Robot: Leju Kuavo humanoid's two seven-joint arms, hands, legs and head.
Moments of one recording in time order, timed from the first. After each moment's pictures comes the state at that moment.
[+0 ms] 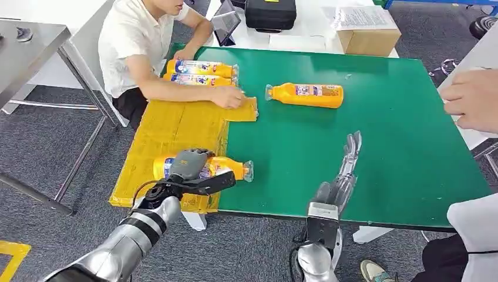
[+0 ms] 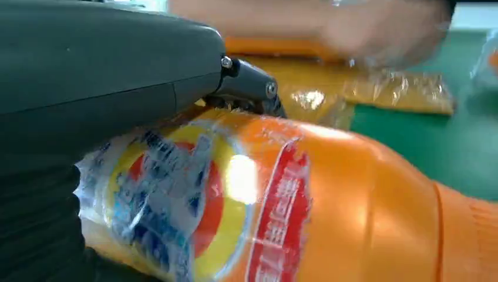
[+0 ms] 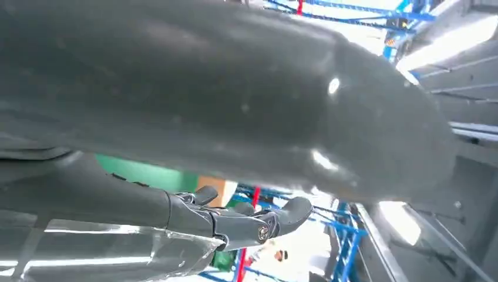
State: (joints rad) left arm -0.58 -0.13 -0.39 -0.63 -0.80 0.25 -0.06; right arm 0.00 0.29 0.26 -1.55 0.37 -0.70 -0.70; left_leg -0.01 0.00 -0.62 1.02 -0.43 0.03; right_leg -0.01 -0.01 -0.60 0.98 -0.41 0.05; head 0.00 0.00
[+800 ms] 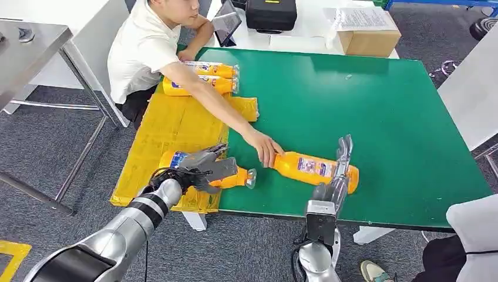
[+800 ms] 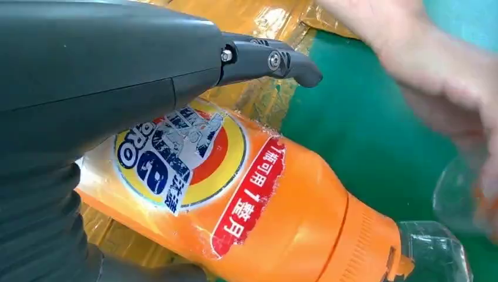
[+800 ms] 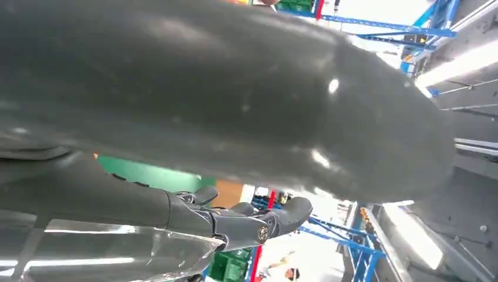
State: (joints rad) left arm -0.69 -0.16 -0.35 -0.50 -0.59 -0.05 -0.14; right arm -0.03 0.23 0.28 -1.47 0.30 -0.70 -0.70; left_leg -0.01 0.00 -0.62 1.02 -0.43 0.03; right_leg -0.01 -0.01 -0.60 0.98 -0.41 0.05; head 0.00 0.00
